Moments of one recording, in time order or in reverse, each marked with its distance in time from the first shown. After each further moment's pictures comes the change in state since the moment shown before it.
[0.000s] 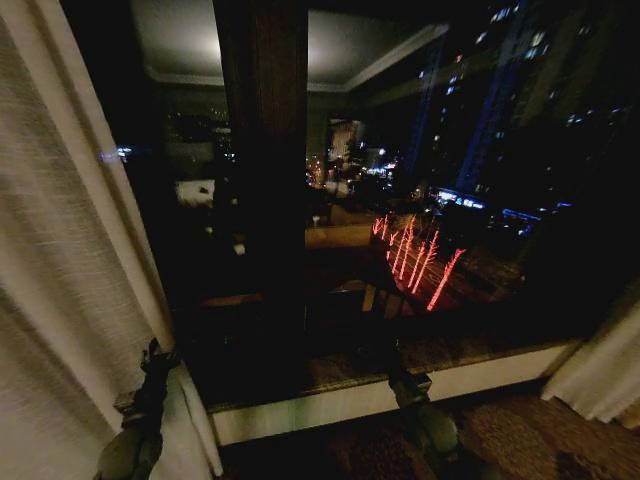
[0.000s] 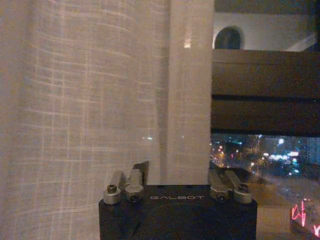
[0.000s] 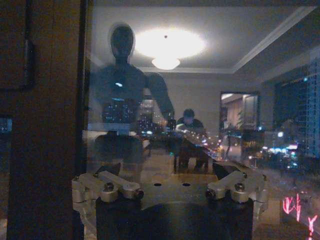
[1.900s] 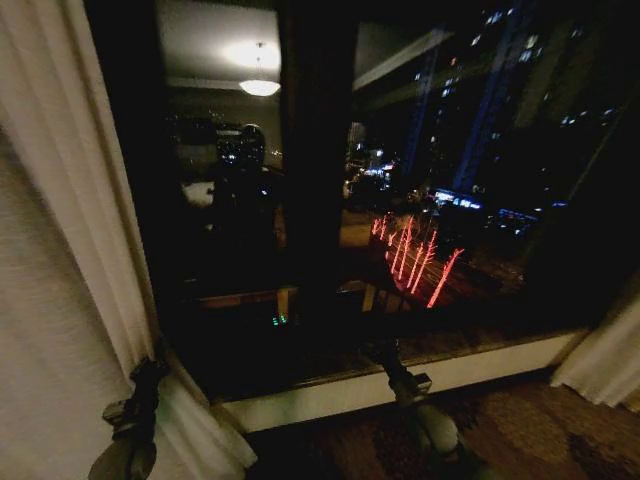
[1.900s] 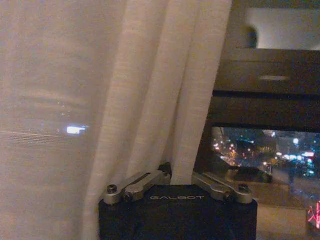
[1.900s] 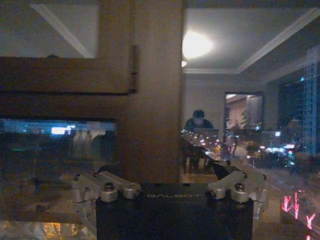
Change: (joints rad) left arm 0.031 -0.005 -0.023 0.010 -0.023 -0.012 -0.032; right arm 0.000 0.000 0.000 0.000 0.000 0.000 0.000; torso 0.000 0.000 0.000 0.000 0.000
